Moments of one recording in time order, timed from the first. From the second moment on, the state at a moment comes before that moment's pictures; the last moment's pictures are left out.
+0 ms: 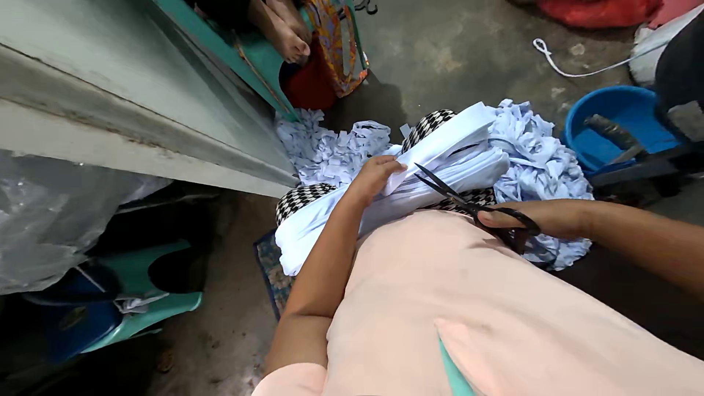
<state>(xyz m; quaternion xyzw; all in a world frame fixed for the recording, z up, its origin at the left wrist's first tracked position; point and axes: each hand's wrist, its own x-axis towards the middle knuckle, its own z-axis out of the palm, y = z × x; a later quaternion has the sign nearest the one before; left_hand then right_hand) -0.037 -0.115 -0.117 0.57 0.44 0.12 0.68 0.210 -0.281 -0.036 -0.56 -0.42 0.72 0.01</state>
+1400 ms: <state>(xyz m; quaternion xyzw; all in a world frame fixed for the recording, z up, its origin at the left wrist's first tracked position) -0.028 -0.132 -0.117 0.55 0.42 0.15 0.71 0.190 -0.270 -0.068 -0.62 -0.41 0.66 0.12</state>
